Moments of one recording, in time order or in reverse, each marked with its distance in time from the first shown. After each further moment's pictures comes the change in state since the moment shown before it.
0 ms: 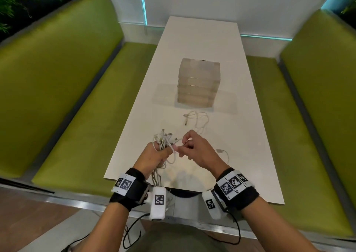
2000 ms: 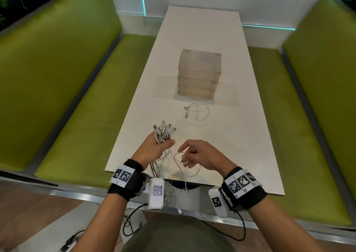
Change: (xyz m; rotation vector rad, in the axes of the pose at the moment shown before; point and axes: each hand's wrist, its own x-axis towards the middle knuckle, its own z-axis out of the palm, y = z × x) left_hand -0.005 0.012 -0.002 0.207 -0.052 0.041; right_hand -0.019 0.014 -0.005 -0.011 -0.240 0.096
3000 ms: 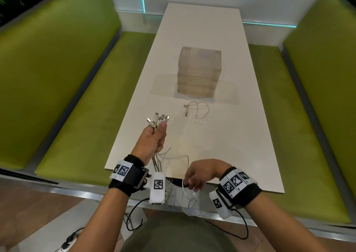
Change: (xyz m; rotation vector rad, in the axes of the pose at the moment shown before) left_hand 0.002 0.006 0.000 -0.336 0.038 0.049; right_hand 0.008 0.031 0.014 -0.381 -0.567 0.322
